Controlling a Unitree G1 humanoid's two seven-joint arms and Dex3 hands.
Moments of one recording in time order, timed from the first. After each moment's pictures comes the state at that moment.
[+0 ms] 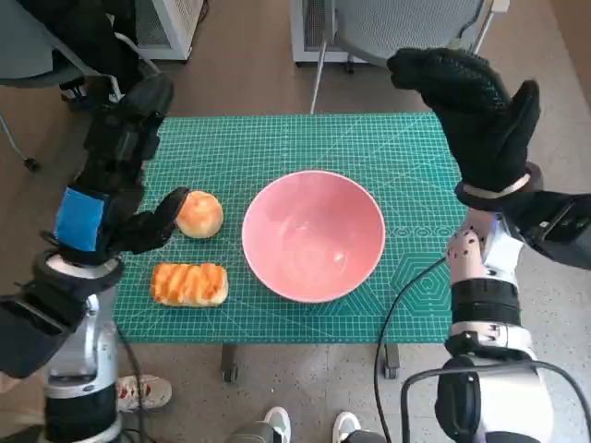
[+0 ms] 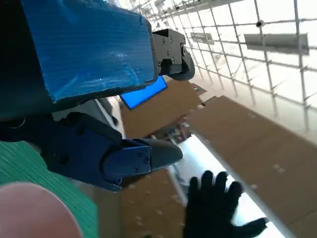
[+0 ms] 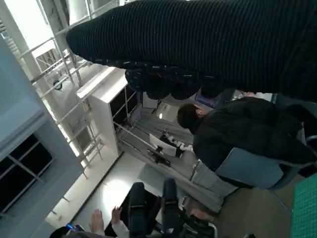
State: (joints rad) left arm -0.34 0.46 0.21 -0.27 -0.02 -0.11 -0.31; right arm -1.00 -0.15 -0.33 0.90 0.45 -0.74 0.95
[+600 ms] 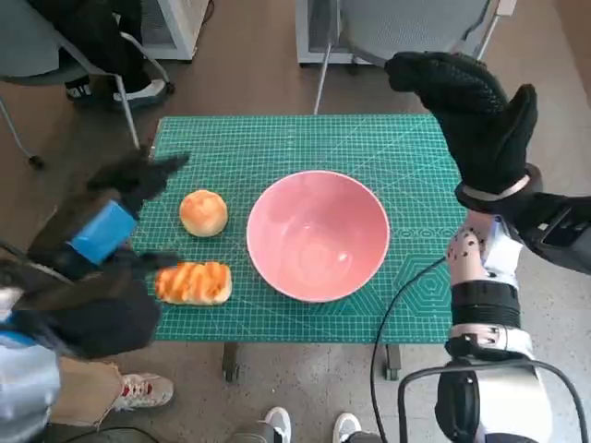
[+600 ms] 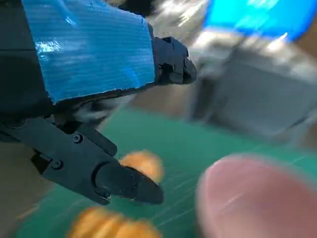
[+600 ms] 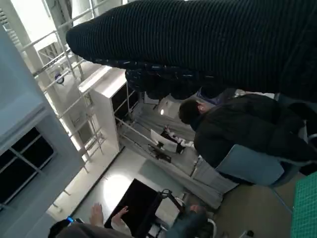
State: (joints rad) left arm -0.24 0.79 -0.01 -0.69 0.57 0.66 -0.68; right arm -1.00 -0.16 -0.32 0.90 0.45 -0.73 0.95
